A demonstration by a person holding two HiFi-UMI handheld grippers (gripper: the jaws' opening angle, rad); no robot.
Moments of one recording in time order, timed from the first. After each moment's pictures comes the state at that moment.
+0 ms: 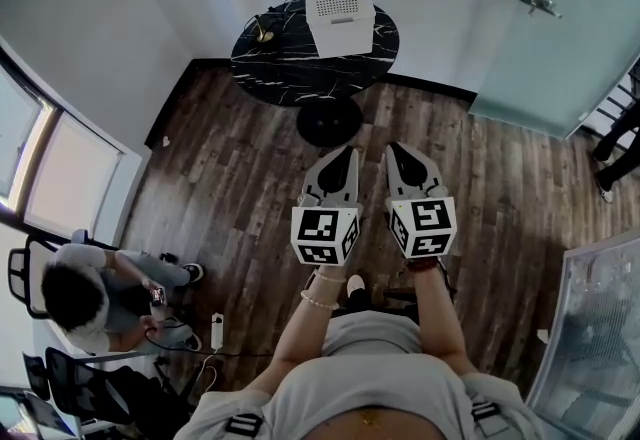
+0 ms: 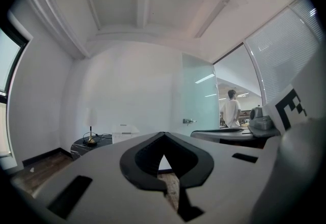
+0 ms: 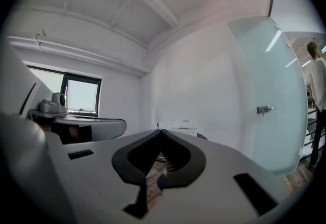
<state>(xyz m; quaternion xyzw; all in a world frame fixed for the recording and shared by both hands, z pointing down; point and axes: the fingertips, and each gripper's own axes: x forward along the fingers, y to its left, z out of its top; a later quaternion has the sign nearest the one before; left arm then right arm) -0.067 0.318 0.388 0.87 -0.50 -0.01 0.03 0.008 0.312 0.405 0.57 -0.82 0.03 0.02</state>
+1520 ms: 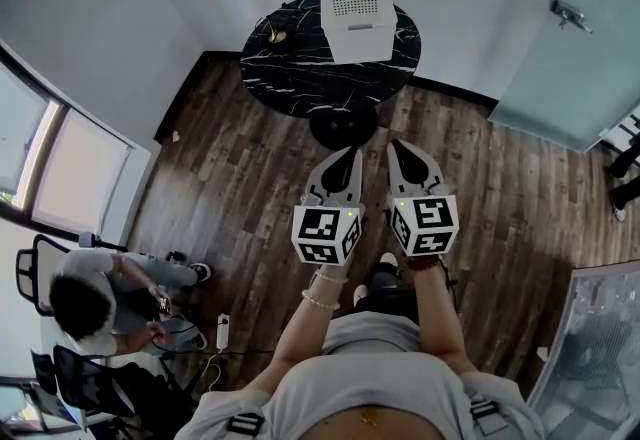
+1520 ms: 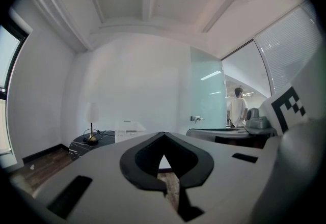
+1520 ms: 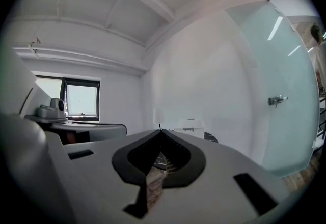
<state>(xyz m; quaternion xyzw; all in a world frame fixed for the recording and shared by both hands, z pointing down) -0.077 0.220 0.402 0.86 -0.51 0.00 0.06 -0.007 0.207 0.415 0.55 -0.84 0.05 0.01</state>
